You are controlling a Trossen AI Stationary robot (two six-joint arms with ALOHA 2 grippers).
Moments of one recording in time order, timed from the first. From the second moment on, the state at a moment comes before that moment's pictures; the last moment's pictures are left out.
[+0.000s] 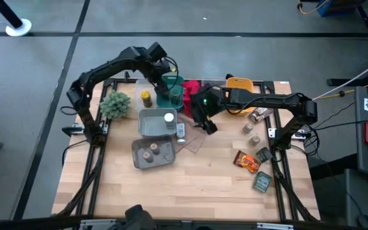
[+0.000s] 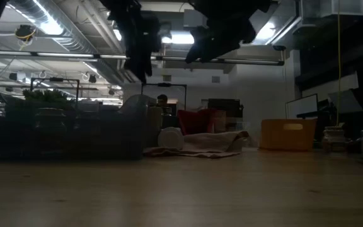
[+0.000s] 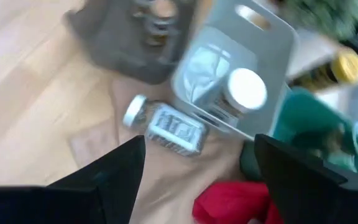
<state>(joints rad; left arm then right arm) 0.68 1.74 1.70 -1.13 0.17 0.18 -0.17 1.66 1.44 -0.64 -0.22 -0.73</state>
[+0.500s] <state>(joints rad) 0.60 1.59 1.69 -1.11 0.18 0.09 0.03 1.76 1.44 -0.65 -0.14 -1.14</state>
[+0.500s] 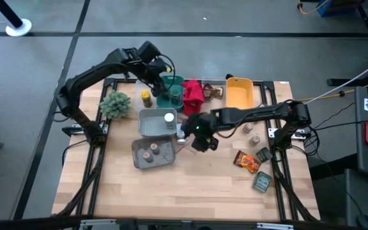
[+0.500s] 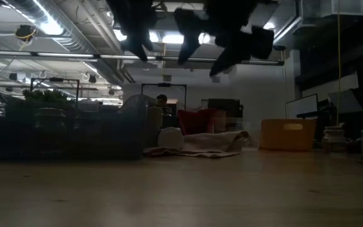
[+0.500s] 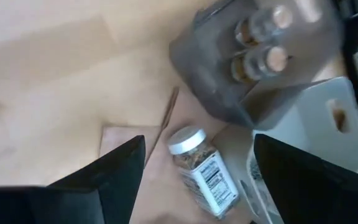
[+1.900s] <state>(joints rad) 0.18 1.56 1.69 -1.11 0.01 -0.08 0.10 2.09 1.44 -0.41 0.25 -1.44</state>
